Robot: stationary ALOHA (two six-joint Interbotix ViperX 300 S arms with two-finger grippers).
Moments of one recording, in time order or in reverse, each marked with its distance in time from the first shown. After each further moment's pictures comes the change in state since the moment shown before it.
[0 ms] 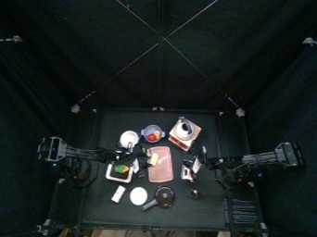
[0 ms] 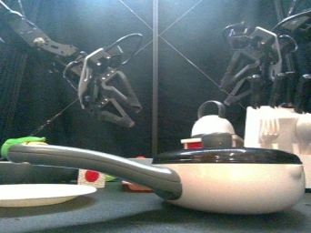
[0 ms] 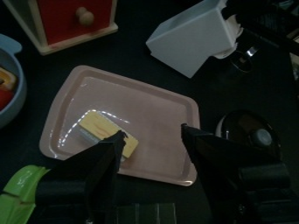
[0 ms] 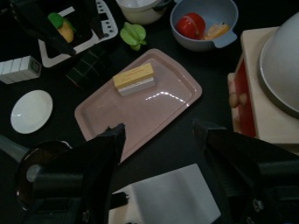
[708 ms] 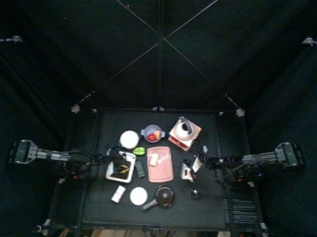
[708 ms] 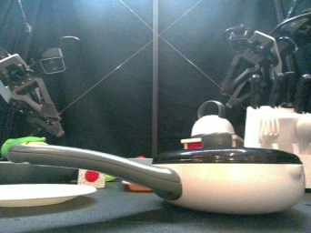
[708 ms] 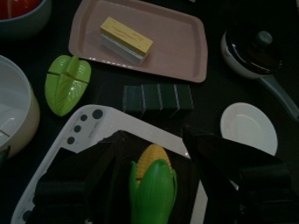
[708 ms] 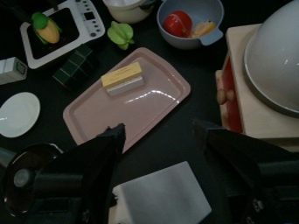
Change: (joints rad) left arm 0.012 -0.442 0.414 0.107 0.126 -0.006; right arm 0.000 0.000 -0.002 -0.002 0.049 0.006
